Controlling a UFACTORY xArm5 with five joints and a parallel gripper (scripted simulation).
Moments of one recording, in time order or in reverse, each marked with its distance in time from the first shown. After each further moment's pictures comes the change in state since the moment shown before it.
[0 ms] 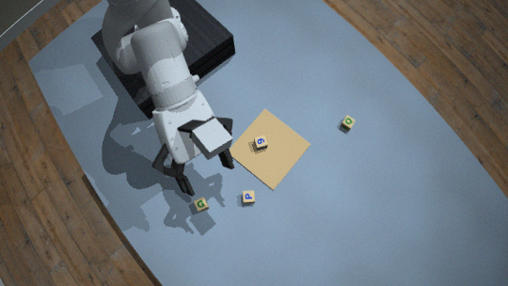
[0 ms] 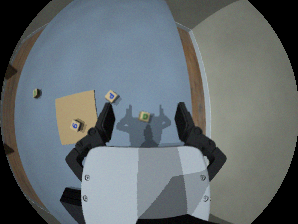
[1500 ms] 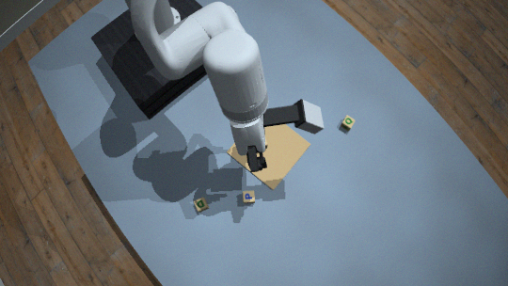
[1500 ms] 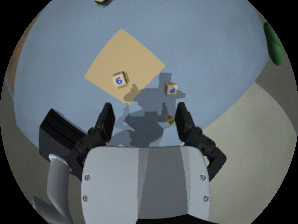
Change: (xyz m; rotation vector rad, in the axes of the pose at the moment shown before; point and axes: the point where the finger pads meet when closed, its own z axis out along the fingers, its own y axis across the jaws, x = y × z) arm 0.004 -0.118 -0.002 0.556 -0.430 -0.747
